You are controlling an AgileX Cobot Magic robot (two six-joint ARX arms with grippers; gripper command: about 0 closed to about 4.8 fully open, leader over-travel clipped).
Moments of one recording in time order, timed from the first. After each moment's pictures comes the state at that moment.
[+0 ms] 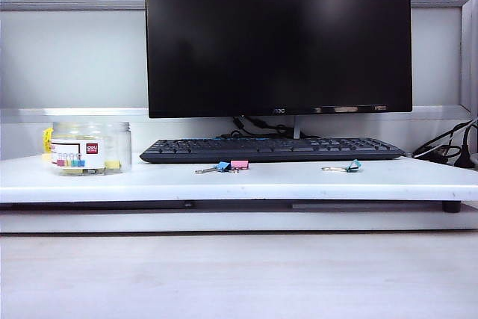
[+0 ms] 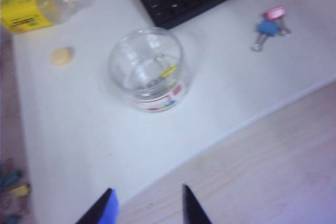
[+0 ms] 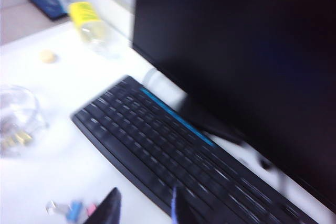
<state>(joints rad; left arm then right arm) -0.49 0.75 0.98 -0.83 -0.21 0.13 0.40 1.49 1.62 -0.50 -0.24 -0.31</state>
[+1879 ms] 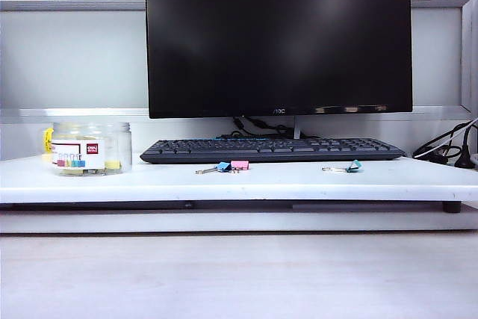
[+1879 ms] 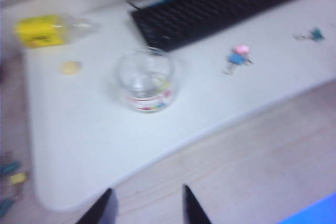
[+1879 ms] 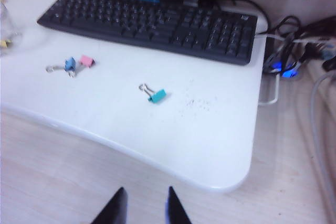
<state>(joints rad) -0.49 0.39 0.98 -1.01 -0.15 0.05 0.31 0.26 0.64 -0.71 -0.02 -0.03</state>
